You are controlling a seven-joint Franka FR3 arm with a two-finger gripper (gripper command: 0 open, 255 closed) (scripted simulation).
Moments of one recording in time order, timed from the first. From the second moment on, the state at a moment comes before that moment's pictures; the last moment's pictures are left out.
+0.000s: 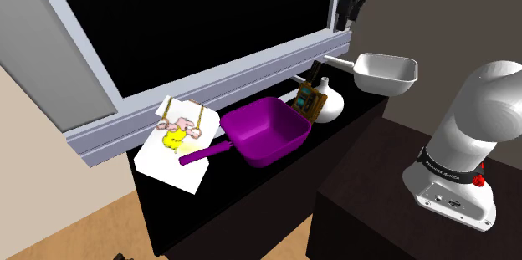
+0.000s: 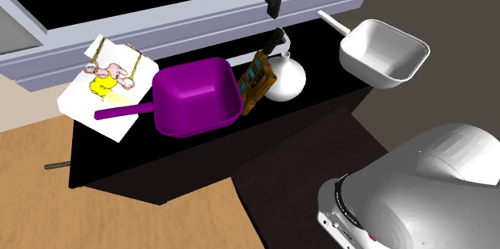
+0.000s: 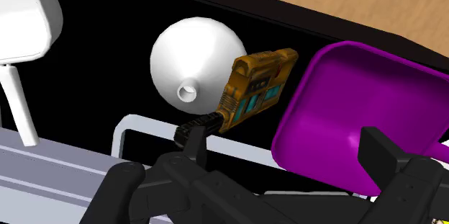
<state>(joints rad) -0.02 -0.77 0.07 -2.35 0.04 1.71 -0.08</state>
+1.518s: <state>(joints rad) 0.04 -0.42 -0.27 -2.73 0.49 2.34 -0.31</state>
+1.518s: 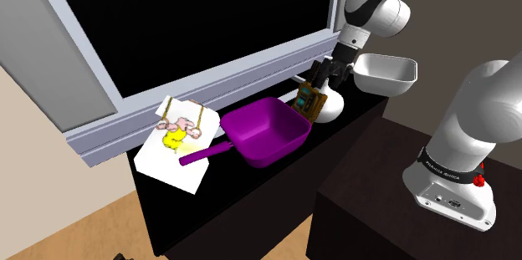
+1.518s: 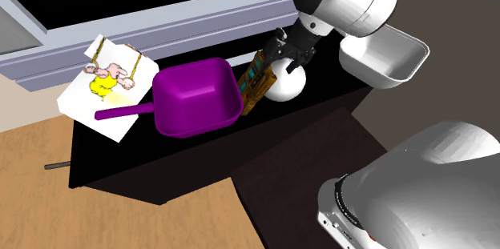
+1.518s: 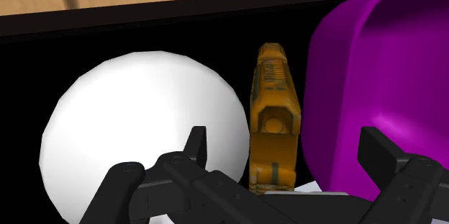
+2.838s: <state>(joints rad) 0.09 -0.35 -0.27 -2.75 0.57 2.43 -0.36</state>
